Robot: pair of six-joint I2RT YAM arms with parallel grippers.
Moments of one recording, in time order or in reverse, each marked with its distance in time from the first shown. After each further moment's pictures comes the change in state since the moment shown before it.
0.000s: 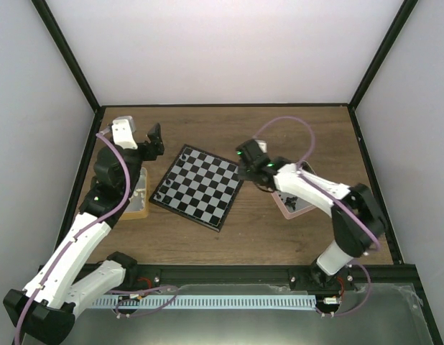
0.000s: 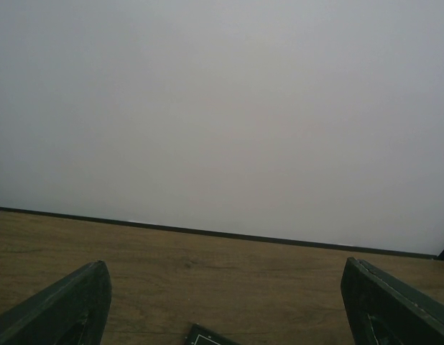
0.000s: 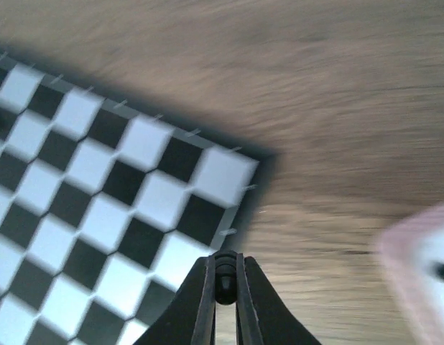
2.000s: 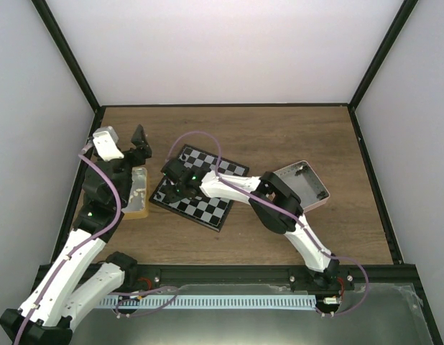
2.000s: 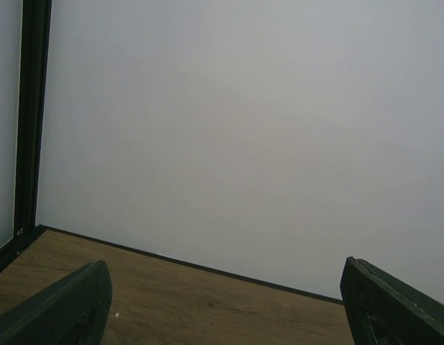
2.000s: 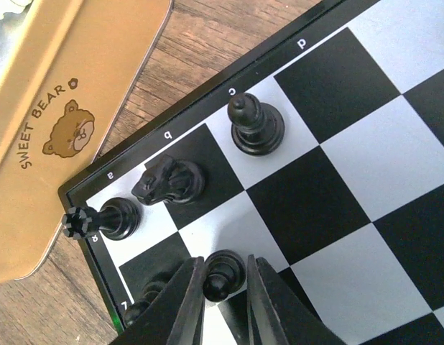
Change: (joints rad) left arm 0.000 -0.151 -0.103 0.090 -0.150 -0.018; right arm 0.407 0.718 0.681 0.040 -0.263 -0.179
